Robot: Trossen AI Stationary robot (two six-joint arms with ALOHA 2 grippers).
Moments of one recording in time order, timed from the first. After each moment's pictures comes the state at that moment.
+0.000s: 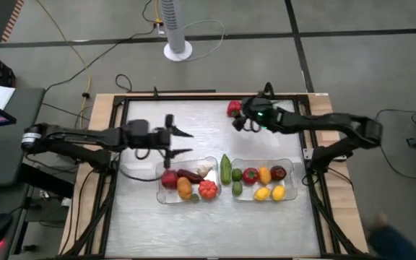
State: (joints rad) left arm 0.08 1.10 0.69 0.20 0.04 0.25; right arm -0.39 1.35 0.76 0.19 0.42 -0.06
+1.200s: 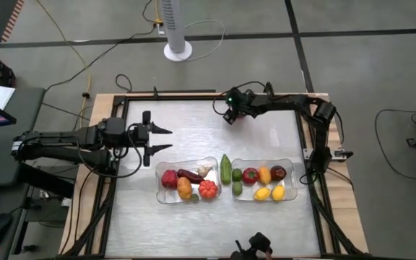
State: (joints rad) left arm 0.08 0.74 0.66 -0.13 -0.04 0.18; right arm -0.58 1.94 1.18 -0.23 0.33 0.03
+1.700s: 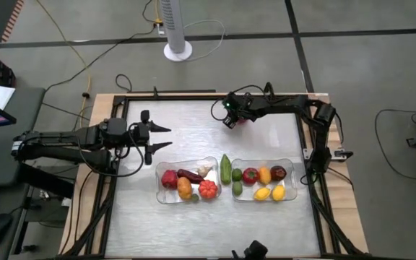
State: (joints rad) left arm 0.08 0.74 0.66 -0.17 -0.12 0.17; right arm -0.52 1.93 1.18 -0.30 0.38 0.03
